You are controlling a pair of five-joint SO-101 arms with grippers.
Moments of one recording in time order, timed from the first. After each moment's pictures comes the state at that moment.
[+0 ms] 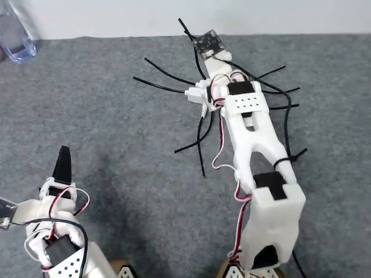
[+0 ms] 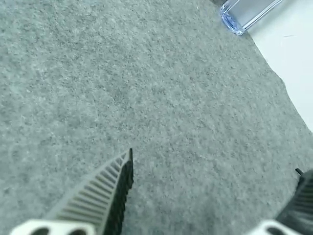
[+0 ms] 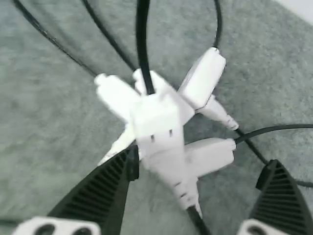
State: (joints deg) left arm -39.5 -95.4 97.3 47.3 42.9; right arm -12.6 22.7 -12.7 50.8 19.9
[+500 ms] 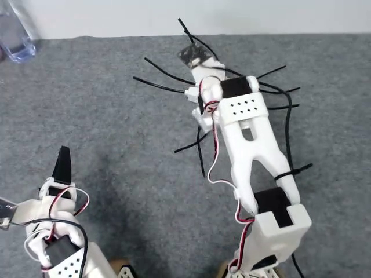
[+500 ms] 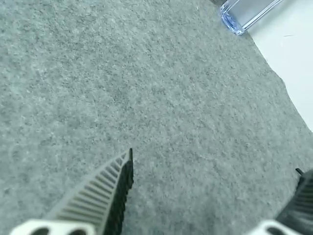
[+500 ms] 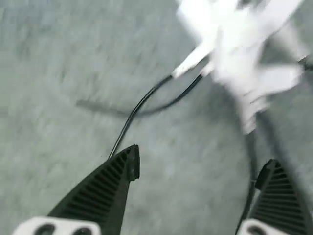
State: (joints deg) left arm -39.5 -95.4 97.3 47.3 42.7; right arm -18.0 11.9 -12.7 82.2 19.6
